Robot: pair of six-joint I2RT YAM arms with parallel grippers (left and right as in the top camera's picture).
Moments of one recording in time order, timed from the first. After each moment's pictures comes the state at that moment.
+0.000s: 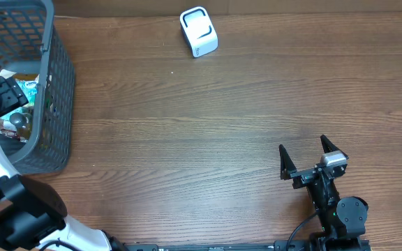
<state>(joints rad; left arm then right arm) 0.57 1.83 1.89 -1.30 -0.08 -0.04 0.08 0.02 0.02 -0.02 -0.15 0.01</state>
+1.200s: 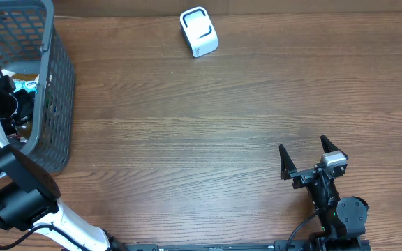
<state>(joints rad) 0.57 1.99 1.81 -1.28 -0.02 -0.02 0.08 0.02 0.02 -0.02 -0.15 0.01</state>
